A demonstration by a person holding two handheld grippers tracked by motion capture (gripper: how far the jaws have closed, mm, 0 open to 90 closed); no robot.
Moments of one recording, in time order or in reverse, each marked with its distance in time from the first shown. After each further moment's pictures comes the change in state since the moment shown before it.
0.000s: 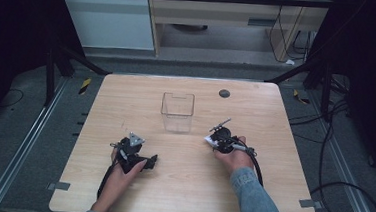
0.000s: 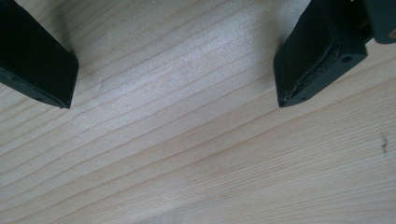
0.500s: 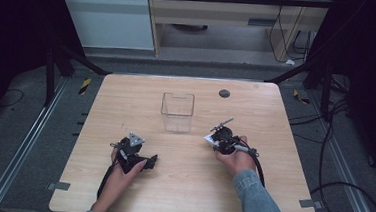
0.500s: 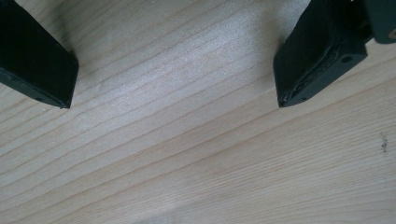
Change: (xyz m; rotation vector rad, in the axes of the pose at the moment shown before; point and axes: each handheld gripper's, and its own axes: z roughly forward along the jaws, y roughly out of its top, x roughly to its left) left arm 0.000 0.000 0.000 0.000 0.000 0.000; right arm 0.003 -0.001 -0.018 -0.030 0.023 -0.010
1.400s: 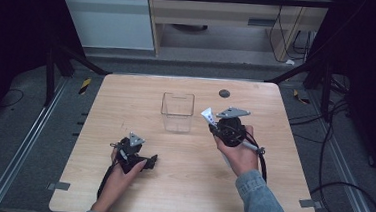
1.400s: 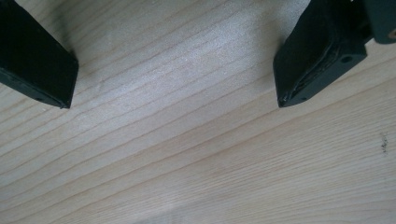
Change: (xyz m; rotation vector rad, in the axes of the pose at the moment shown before) left arm 0.000 0.000 0.000 -0.001 0.000 -0.001; right arm 0.006 0.017 -0.071 -0.443 0.024 0.021
